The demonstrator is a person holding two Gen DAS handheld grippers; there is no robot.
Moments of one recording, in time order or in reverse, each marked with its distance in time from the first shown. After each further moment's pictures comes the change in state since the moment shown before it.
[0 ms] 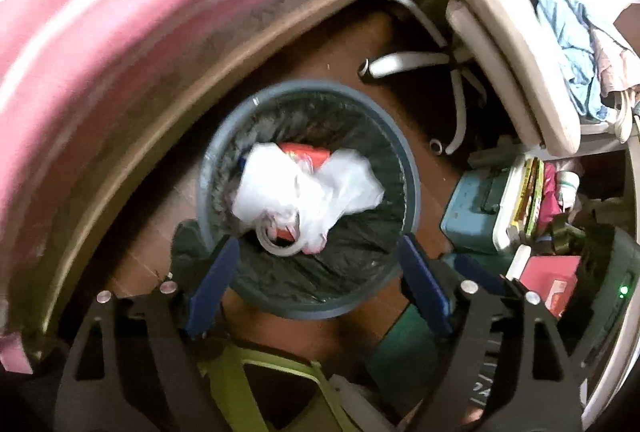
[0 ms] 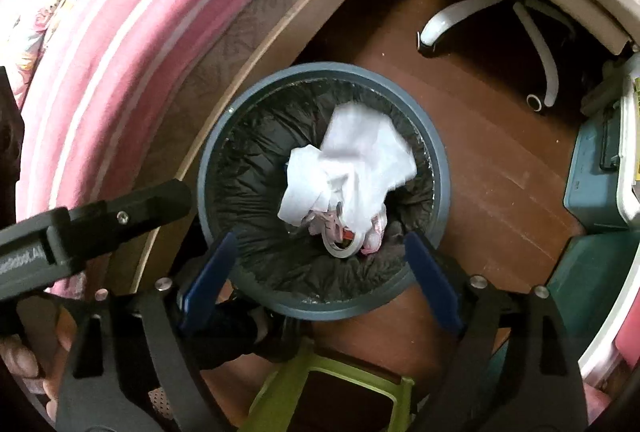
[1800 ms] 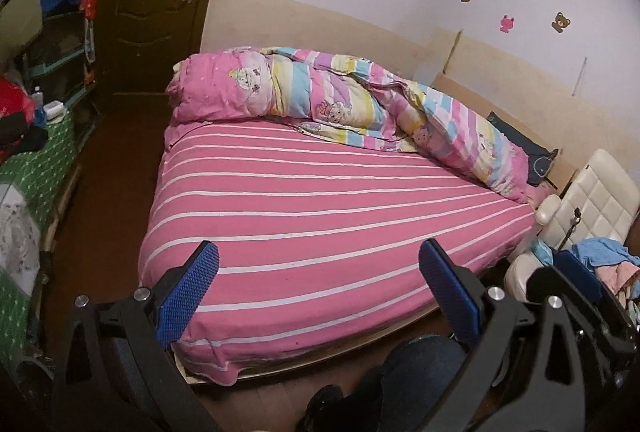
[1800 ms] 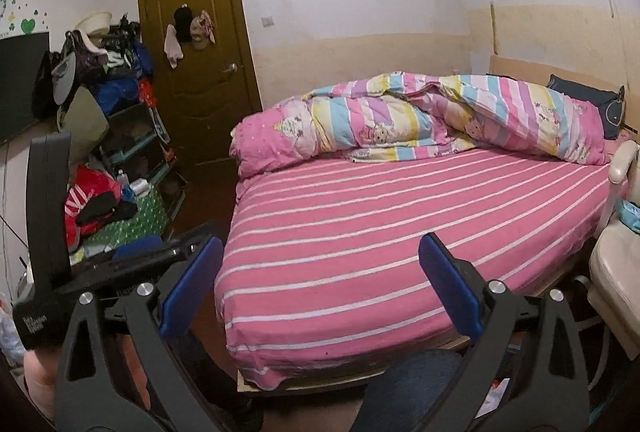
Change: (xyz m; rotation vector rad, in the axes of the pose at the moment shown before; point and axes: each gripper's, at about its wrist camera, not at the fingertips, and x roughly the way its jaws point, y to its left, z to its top) left arm -0.437 0.127 -0.229 -0.345 -1.003 0.359; right arm -0.332 0.340 -0.147 -0.712 -0.689 0.455
